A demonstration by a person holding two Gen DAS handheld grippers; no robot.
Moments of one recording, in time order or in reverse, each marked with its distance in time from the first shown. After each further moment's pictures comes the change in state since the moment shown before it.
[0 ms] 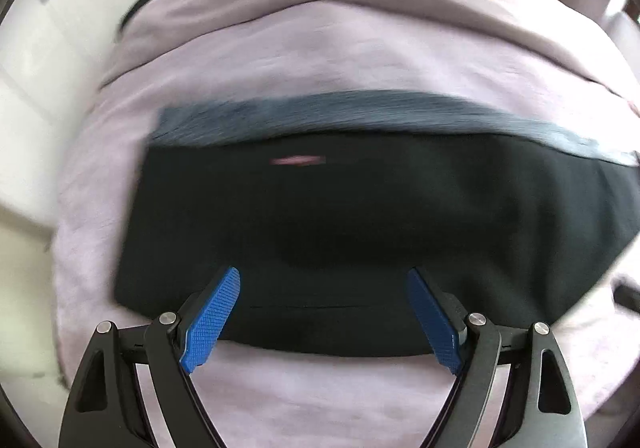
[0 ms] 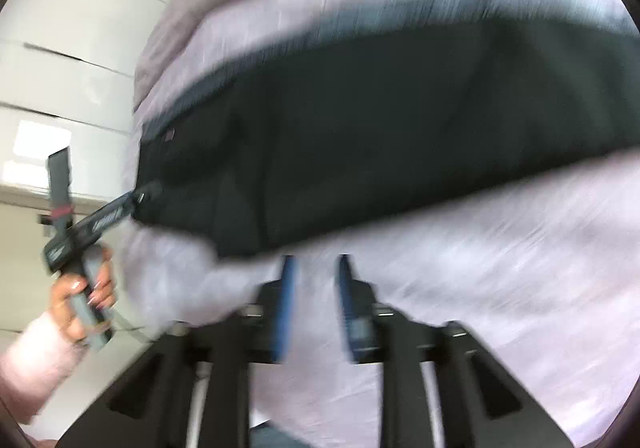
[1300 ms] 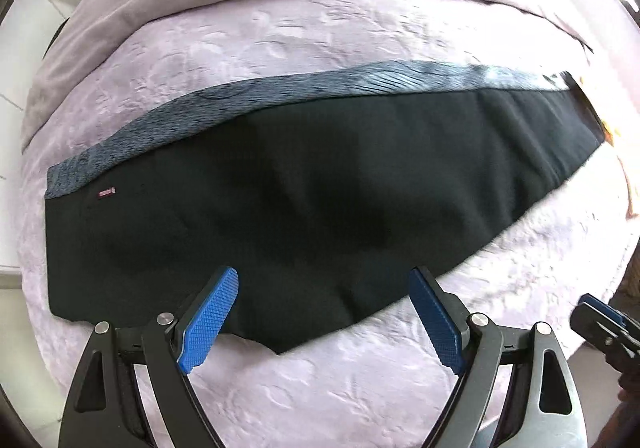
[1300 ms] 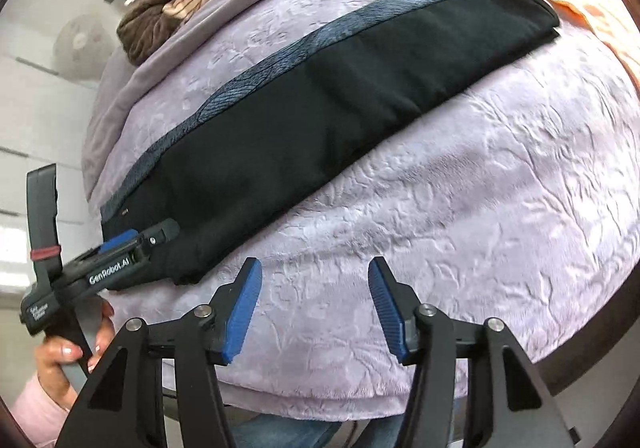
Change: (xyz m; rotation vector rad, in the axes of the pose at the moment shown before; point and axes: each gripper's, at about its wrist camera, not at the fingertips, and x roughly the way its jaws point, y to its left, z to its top) left arm -0.011 -0.147 0.004 0.204 0.142 -0.096; right arm -0.070 -0.041 -0.053 0.338 -0.124 -0.139
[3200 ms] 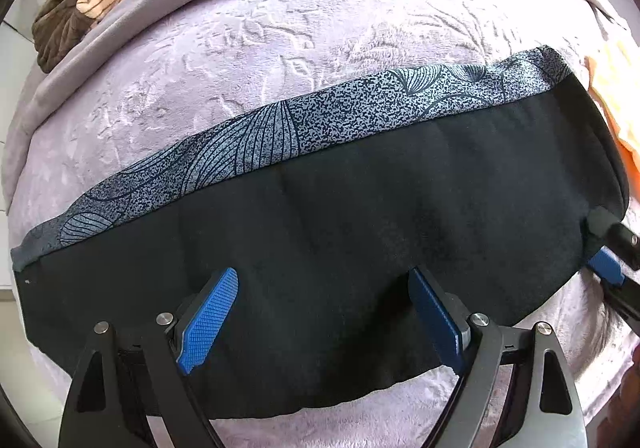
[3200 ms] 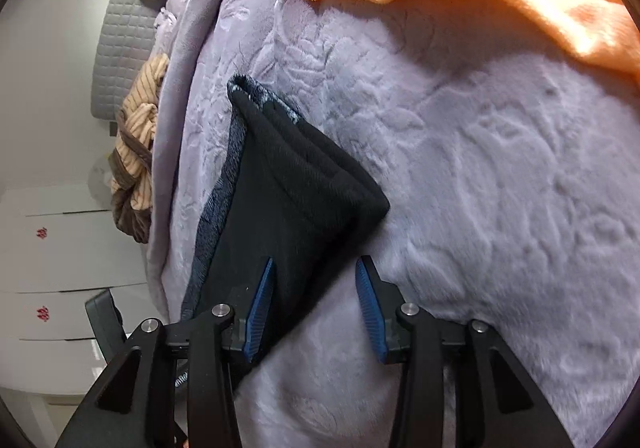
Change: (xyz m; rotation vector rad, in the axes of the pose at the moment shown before) left arm 0.108 -0.311 0.137 0.016 0.048 0.135; right arm 0.035 -0.290 0.202 0.369 -0.040 0.399
